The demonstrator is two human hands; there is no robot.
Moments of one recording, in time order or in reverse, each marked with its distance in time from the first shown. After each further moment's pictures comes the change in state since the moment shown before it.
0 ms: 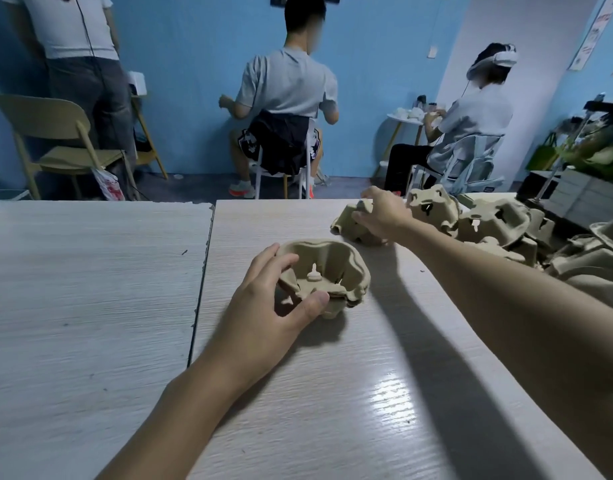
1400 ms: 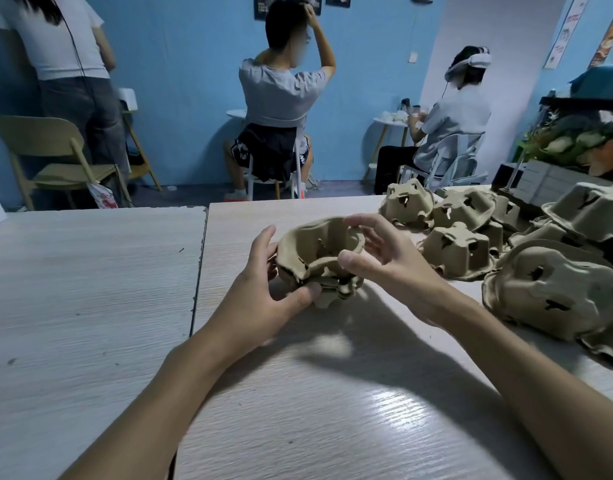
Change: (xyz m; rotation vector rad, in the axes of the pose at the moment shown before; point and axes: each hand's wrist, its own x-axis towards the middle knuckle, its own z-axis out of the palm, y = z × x) left_hand -0.006 0.007 -0.001 -0.191 -0.138 -0.025; right_hand -0.189 -0.014 -0.050 0.949 -0.147 -0.281
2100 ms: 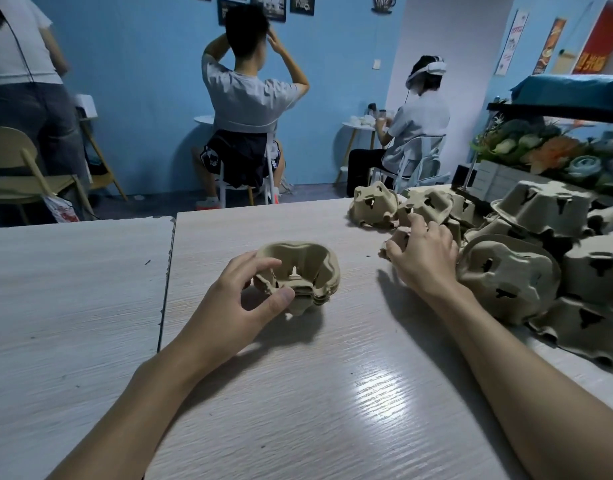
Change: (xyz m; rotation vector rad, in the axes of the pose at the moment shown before) left_hand 0.004 -0.007 0.002 0.119 -0.025 0.109; right_hand 0.010 0.053 -0.073 -1.036 0.564 0.444
